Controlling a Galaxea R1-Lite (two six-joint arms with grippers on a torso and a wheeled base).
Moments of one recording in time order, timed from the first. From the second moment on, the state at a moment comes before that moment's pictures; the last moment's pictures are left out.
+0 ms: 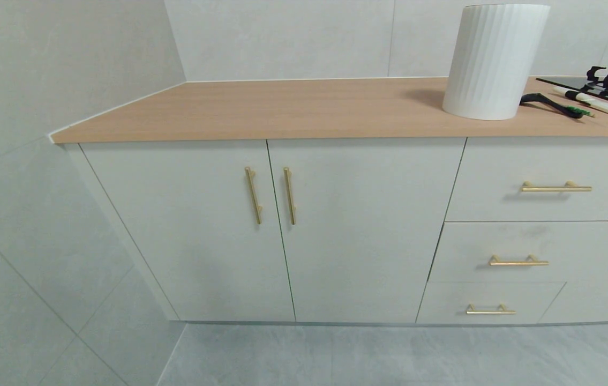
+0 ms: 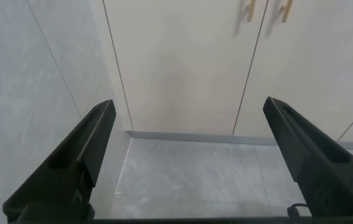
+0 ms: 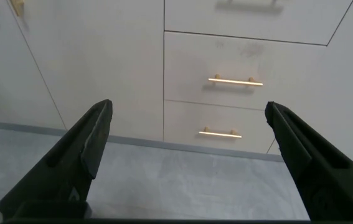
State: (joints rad) left arm 0.01 0.00 0.00 0.00 0.04 -0.01; right arm 0.00 0.00 0.00 -0.02 0.07 -0.07
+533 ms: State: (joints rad) left arm 0.01 0.00 0.00 0.00 0.04 0.00; right arm 0.00 0.00 0.00 -0.02 0.07 -0.08
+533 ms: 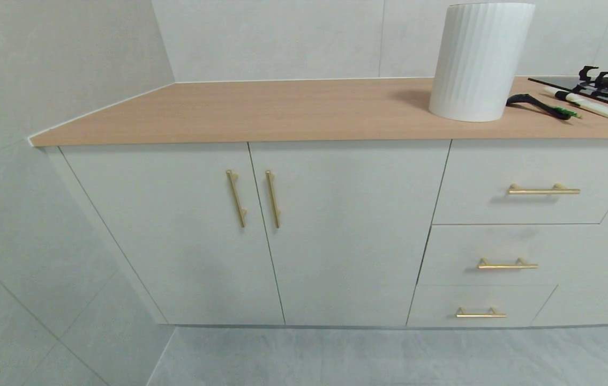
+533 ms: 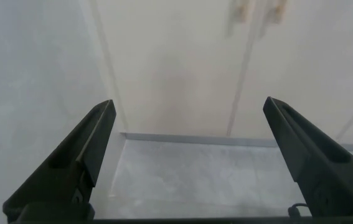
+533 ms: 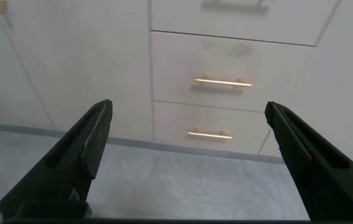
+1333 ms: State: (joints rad) left arm 0.01 0.00 0.00 0.00 0.04 0.00; right arm 0.00 0.00 0.00 -0.02 0.07 -0.08
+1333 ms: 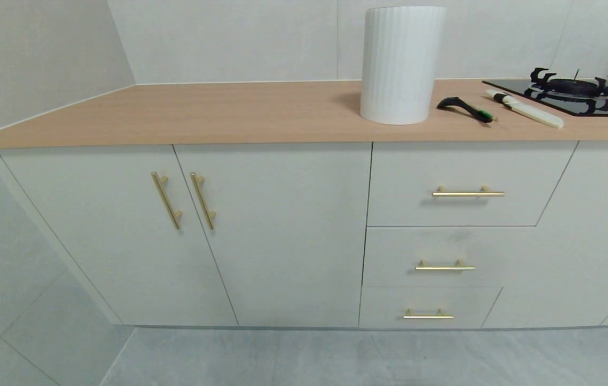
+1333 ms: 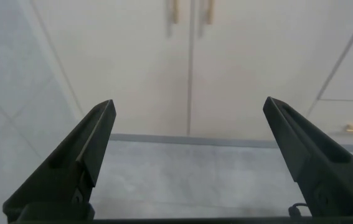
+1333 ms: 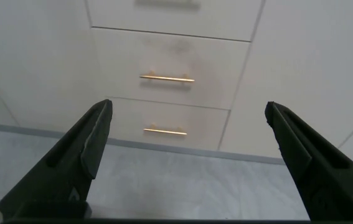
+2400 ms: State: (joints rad) left arm 0.01 0.00 0.00 0.00 0.04 -0.01; right arm 0.00 0.00 0.00 -0.02 0.07 -0.13
